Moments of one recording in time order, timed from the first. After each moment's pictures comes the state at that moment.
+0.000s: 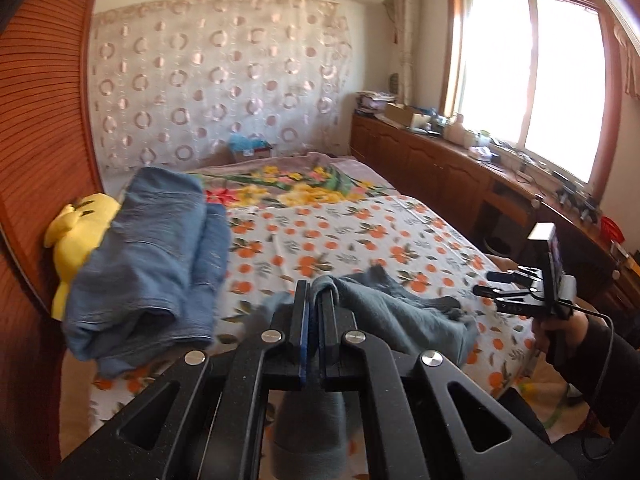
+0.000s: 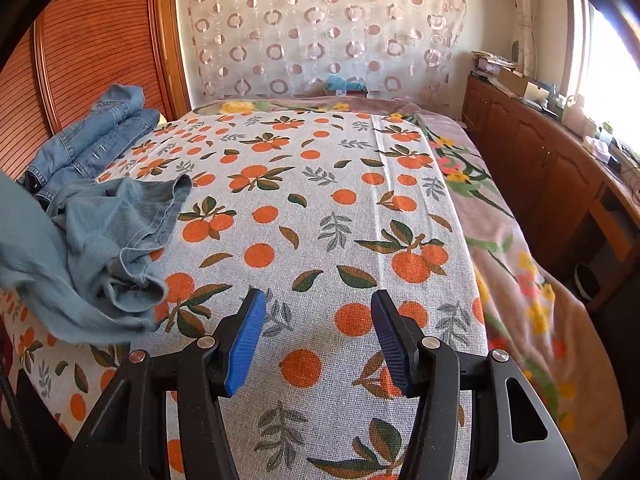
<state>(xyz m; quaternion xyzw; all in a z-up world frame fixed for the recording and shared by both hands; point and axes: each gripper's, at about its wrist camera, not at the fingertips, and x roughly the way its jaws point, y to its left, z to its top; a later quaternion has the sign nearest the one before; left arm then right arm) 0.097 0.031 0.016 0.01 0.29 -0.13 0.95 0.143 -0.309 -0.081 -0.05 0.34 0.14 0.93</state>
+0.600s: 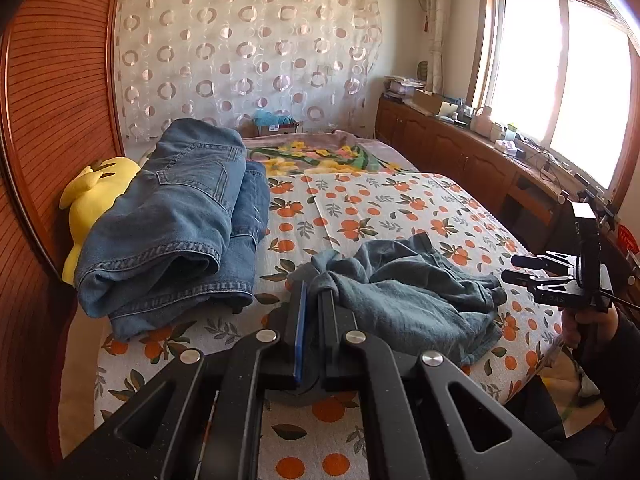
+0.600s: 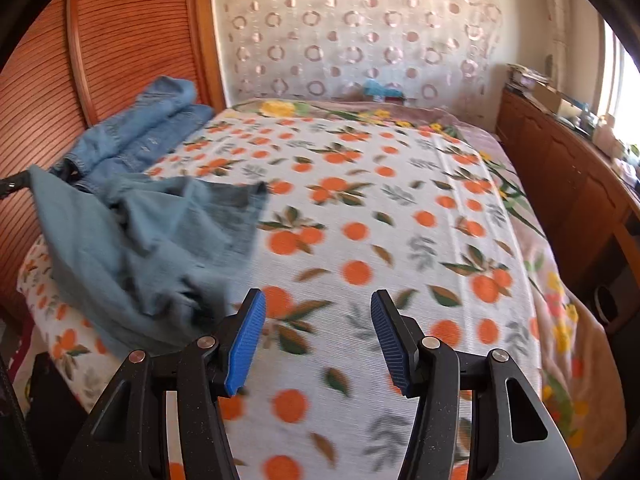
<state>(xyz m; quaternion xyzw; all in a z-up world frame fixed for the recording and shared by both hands) 0.101 0.061 -0.025 -0.01 0.33 -0.10 0.94 0.123 -0.266 -0.062 -0.06 0.33 0.20 0.92</state>
